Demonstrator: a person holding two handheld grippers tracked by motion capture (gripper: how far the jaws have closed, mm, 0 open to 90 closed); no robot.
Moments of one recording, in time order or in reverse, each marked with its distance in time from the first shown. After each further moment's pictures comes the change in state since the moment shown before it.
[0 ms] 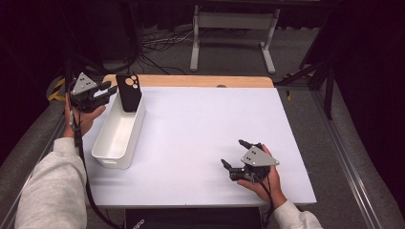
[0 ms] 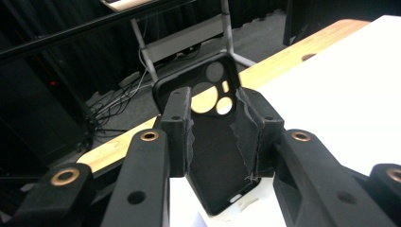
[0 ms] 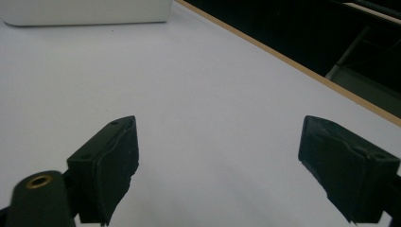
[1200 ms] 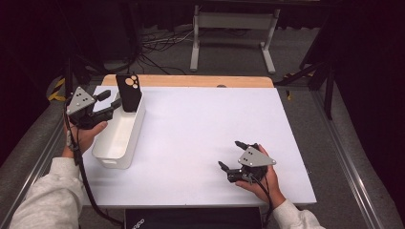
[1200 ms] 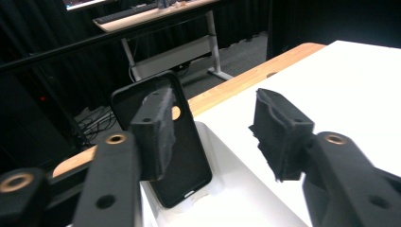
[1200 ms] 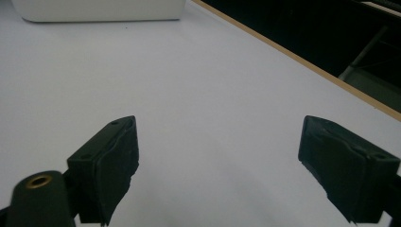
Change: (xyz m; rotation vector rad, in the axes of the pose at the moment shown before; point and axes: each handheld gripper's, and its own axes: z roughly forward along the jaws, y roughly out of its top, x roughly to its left) left arm -0.045 -0.002 -0.042 -0.081 -0.024 -0.007; right arm 0.005 0.002 0.004 0.014 0.041 -0.020
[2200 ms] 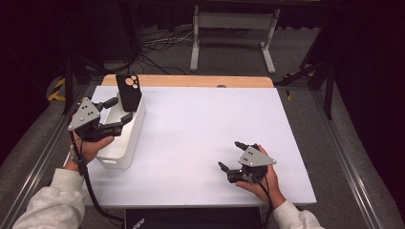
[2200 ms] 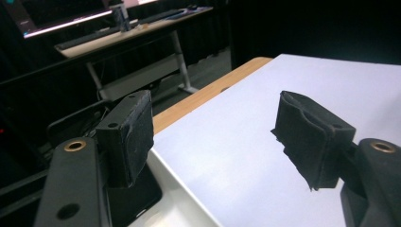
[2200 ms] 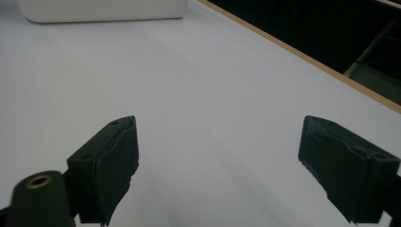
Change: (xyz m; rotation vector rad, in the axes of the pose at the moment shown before) left arm -0.044 0.009 -0.022 -0.077 -0.135 0.066; right arm 0.000 0.000 0.000 0.007 0.013 0.017
